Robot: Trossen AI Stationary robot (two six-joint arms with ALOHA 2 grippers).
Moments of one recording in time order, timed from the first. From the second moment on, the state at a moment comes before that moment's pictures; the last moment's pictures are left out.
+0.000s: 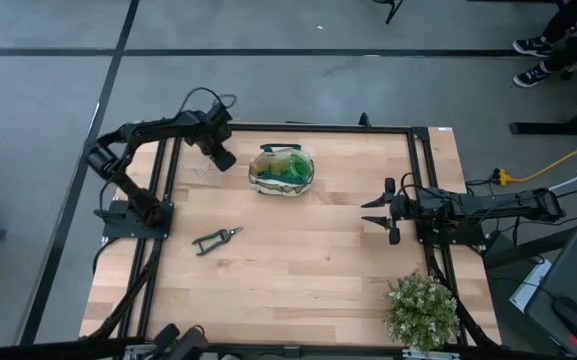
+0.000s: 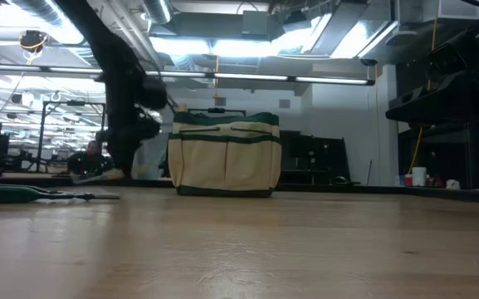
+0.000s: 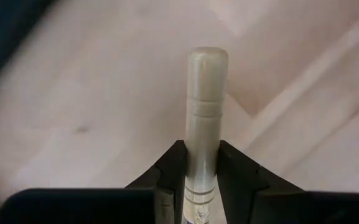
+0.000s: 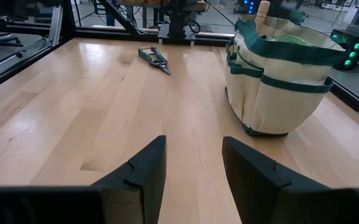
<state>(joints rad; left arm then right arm) 0.88 1.59 0.93 -0.69 -0.03 0.08 0.06 0.26 0.01 0.02 0.05 -0.04</state>
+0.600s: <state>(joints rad) 0.87 1.14 0.93 -0.28 0.02 -0.18 0.06 0.26 0.01 0.02 0.05 -0.04</state>
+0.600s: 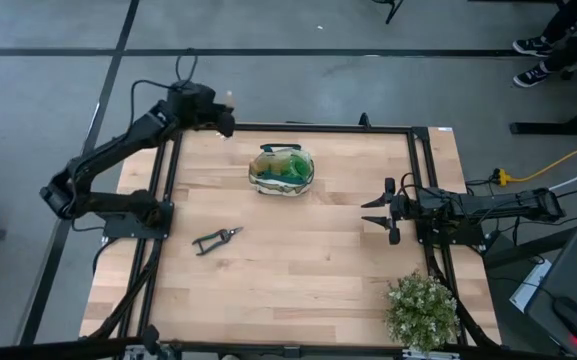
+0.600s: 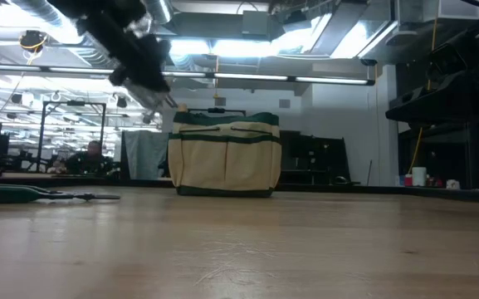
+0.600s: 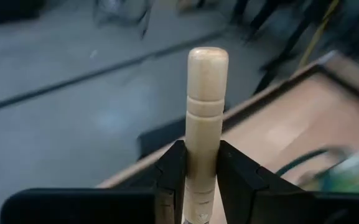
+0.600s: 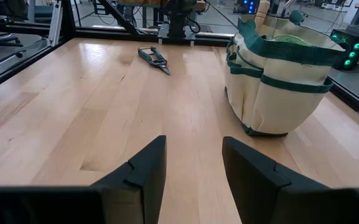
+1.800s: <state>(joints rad) 0.45 1.27 0.93 0.43 0.09 -0.35 0.06 0.26 0.01 0.02 0.05 -0.04</state>
